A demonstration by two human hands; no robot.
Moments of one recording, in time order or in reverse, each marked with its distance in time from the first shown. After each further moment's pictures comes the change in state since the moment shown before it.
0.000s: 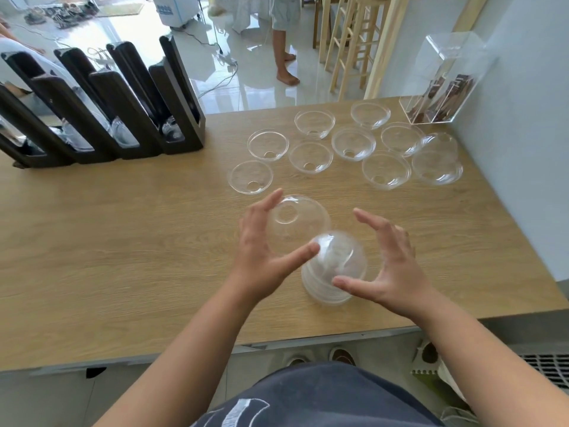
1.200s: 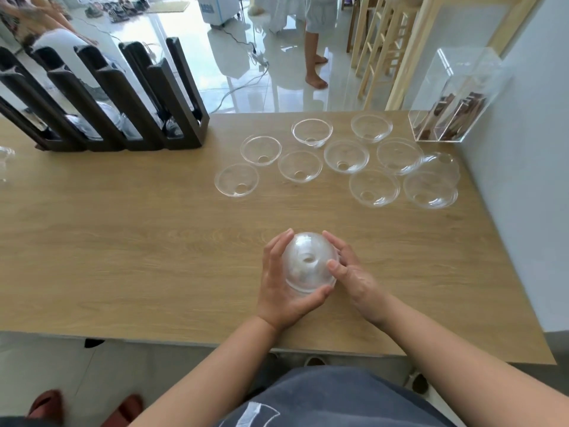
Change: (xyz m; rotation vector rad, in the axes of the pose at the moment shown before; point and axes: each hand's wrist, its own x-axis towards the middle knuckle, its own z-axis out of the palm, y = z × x) left_hand -0.023 -0.016 0.116 0.052 0.186 0.140; right_hand 0.026 0.064 0.007 0.755 -0.399 0.124
